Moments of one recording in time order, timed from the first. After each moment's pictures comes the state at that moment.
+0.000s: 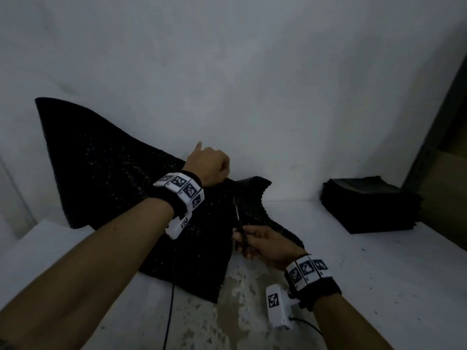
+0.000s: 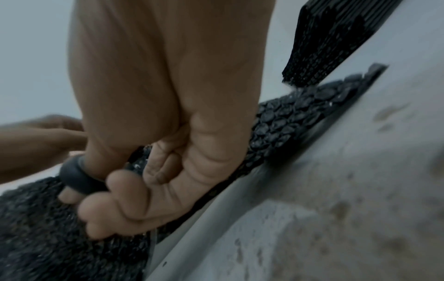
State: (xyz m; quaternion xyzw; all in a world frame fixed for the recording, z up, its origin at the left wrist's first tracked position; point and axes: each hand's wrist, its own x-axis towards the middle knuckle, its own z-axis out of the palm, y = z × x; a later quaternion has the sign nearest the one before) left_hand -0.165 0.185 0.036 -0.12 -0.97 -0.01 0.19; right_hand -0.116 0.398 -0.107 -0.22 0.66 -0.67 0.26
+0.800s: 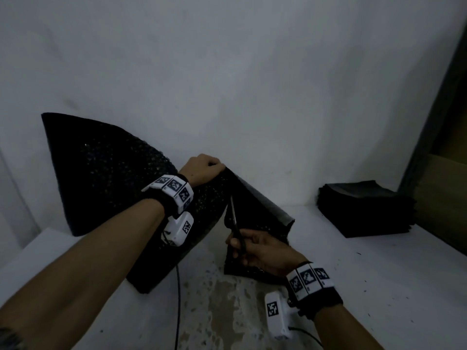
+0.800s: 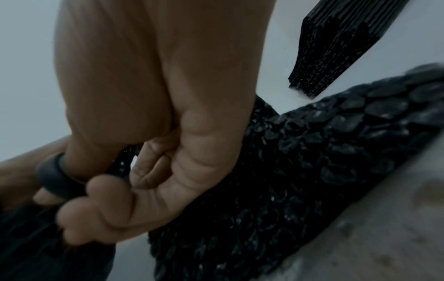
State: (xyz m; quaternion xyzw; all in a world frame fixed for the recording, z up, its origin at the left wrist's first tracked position) left_hand -0.159 0.180 0.043 -0.09 -0.94 -0.29 0.13; right_hand -0.097 0.406 -0.095 -0.24 0.65 -0.67 0.27
